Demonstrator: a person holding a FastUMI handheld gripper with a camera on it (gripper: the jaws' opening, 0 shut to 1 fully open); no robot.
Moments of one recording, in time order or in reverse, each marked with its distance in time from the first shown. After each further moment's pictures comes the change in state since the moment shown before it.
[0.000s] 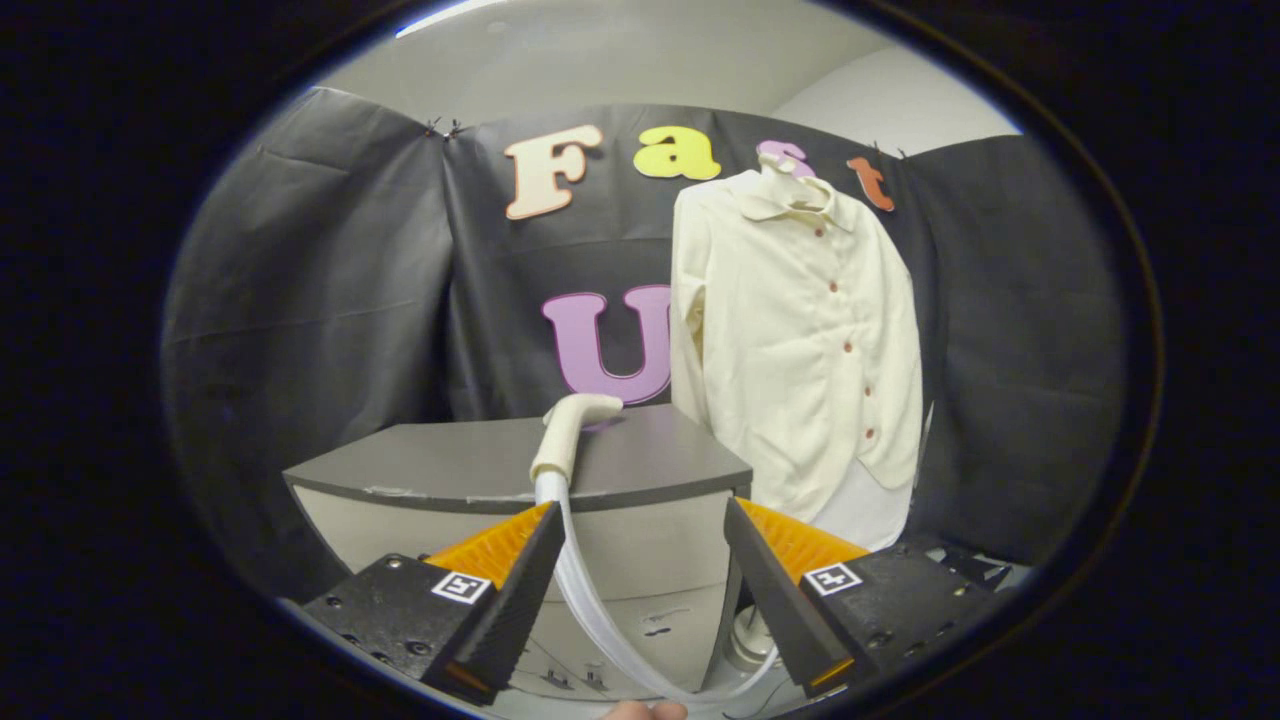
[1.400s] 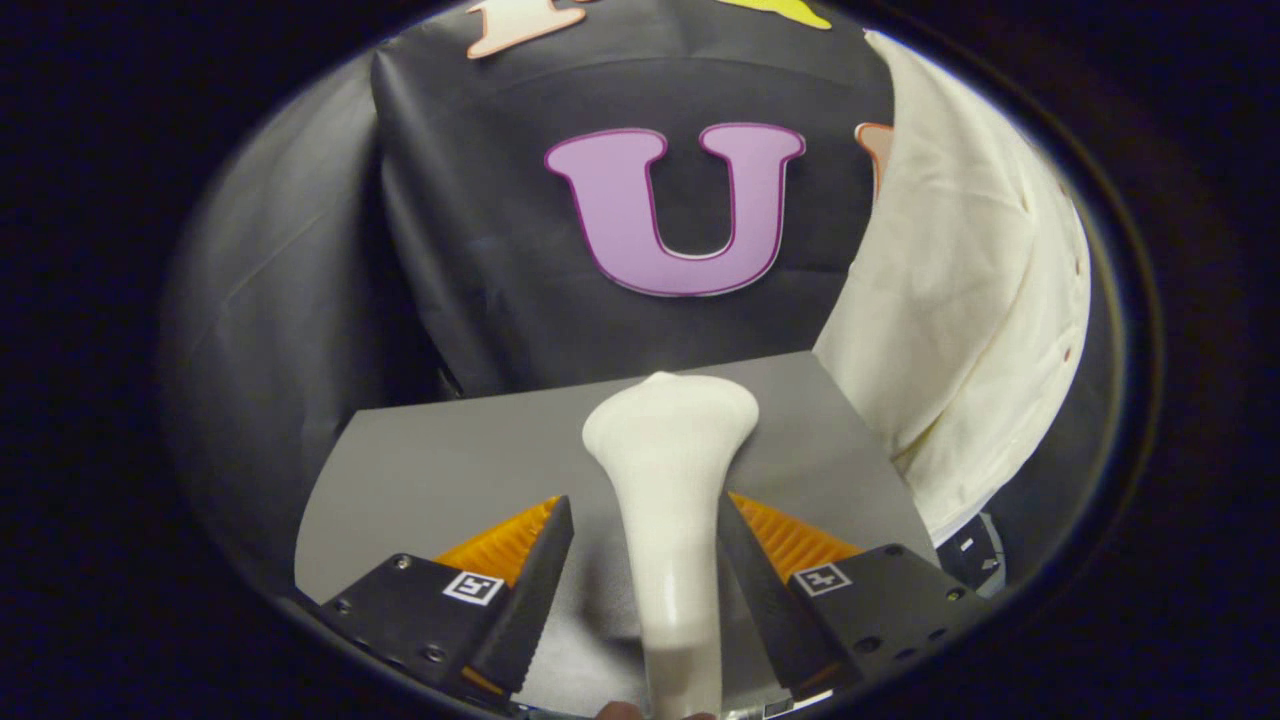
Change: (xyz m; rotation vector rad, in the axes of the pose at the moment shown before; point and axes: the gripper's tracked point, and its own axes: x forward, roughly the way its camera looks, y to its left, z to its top) arm 0.213 0.101 -0.019 -0.010 0.647 0.067
